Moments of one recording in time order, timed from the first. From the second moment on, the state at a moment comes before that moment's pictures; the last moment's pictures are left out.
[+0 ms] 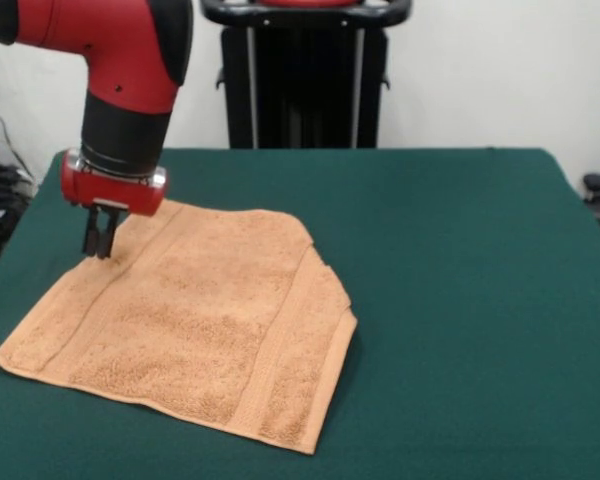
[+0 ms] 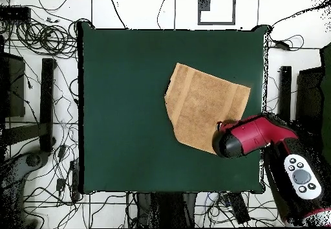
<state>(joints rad) -0.74 -0.58 0.46 1.66 -1.25 0.60 2.17</state>
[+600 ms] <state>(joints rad) -0.89 -0.61 0.48 1.67 -1.02 0.60 2.17</state>
